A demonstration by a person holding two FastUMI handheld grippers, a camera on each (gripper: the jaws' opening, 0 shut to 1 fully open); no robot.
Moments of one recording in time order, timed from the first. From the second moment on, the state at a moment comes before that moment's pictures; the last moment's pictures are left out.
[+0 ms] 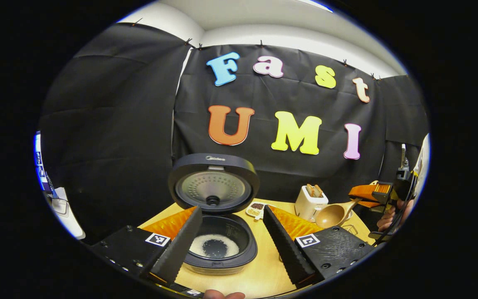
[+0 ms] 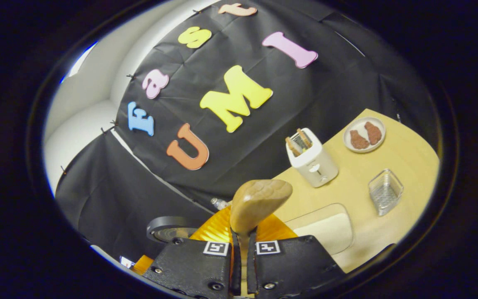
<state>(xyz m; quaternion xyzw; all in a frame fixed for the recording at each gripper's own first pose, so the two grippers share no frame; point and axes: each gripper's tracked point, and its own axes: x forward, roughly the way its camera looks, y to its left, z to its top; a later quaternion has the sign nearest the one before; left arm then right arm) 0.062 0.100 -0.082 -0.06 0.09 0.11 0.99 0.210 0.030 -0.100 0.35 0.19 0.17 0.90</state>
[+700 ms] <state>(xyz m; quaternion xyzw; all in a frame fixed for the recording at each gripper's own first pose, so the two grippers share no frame) 0.096 0.049 -0.074 -0.04 0.09 0.12 0.99 0.257 -0.174 -0.166 0.24 0.20 0.04 0.95</state>
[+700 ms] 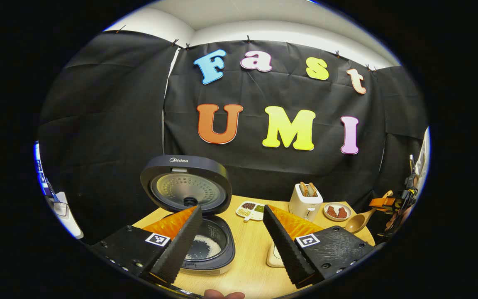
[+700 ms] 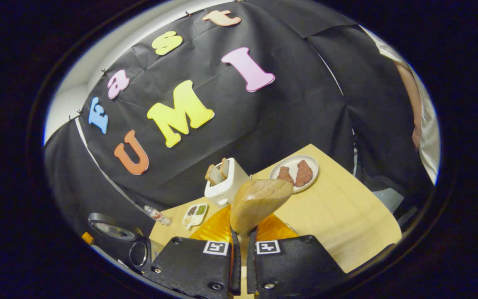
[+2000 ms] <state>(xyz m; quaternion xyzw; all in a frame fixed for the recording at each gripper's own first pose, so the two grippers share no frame) 0.105 0.069 -0.018 -0.03 0.06 0.15 0.99 0.286 -0.190 -0.237 0.15 0.19 0.01 0.97</state>
